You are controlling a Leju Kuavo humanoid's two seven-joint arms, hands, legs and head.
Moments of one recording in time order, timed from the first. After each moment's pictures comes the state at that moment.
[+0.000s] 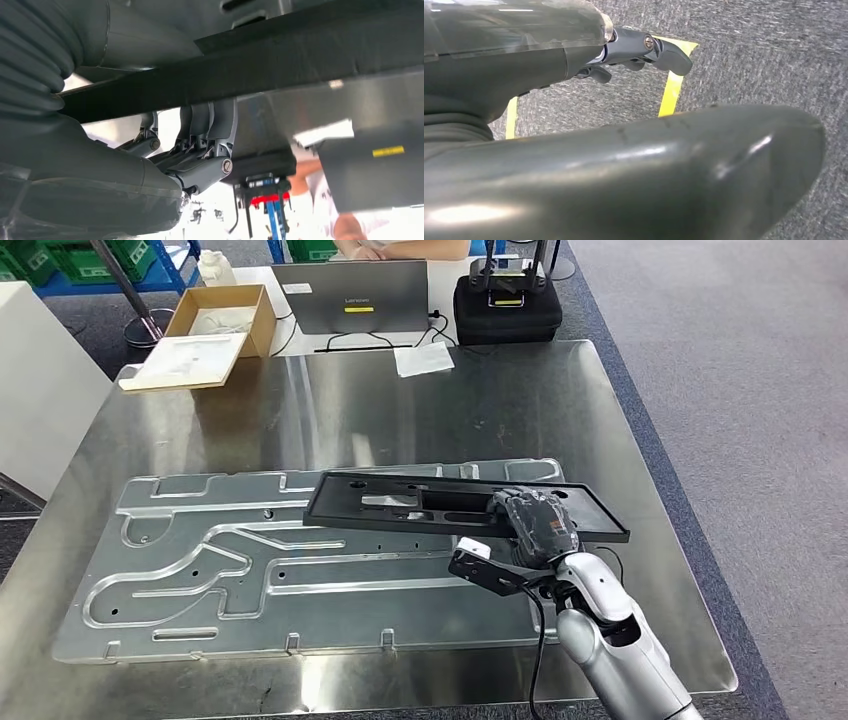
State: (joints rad) left arm -0.10 -0.04 1.36 -0.23 -0.99 -0.09 -0.37; right arm -0.31 -0.13 0.44 -1.43 1.06 -0.02 0.04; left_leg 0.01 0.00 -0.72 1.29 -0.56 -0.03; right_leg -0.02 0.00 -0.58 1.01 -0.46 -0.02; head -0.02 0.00
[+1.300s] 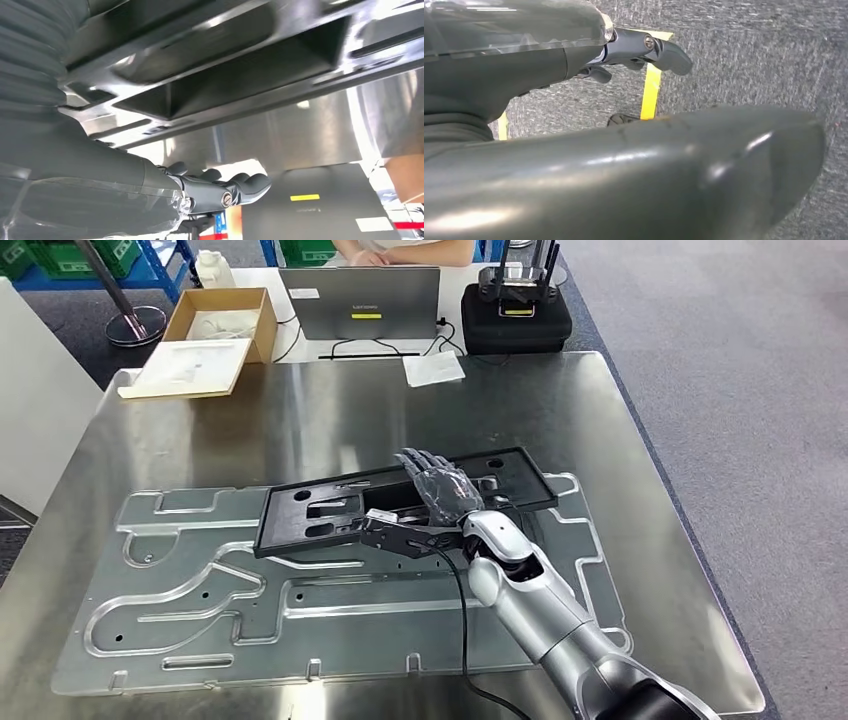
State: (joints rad) left arm -0.10 -0.04 1.33 -0.22 -1.01 -0.14 -0.37; right arm -0.63 0.10 0.62 -0.95 1.00 -0.01 0.04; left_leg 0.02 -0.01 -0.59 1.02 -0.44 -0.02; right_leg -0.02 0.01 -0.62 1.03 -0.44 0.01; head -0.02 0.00
